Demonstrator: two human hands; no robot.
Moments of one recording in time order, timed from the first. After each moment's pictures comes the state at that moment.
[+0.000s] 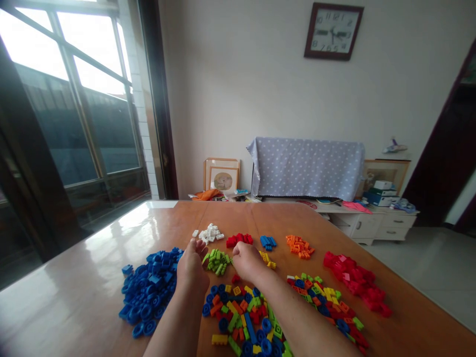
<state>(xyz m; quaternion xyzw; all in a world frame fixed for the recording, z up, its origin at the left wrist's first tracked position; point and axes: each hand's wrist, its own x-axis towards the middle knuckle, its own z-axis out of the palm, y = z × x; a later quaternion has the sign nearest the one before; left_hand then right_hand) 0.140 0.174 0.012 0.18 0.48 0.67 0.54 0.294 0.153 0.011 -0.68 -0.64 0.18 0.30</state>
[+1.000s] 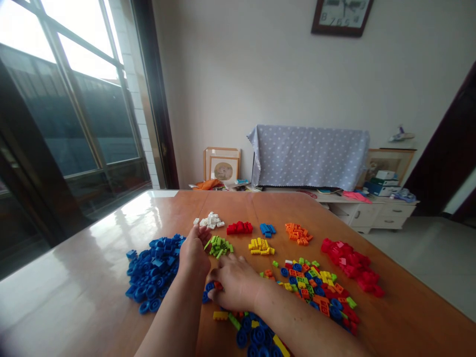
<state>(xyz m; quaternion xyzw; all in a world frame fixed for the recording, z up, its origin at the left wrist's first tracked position) 0.145 0.160 0.029 0.18 0.46 0.66 0.57 0.263 0.073 0.039 -0.48 -0.86 0.12 0.09</state>
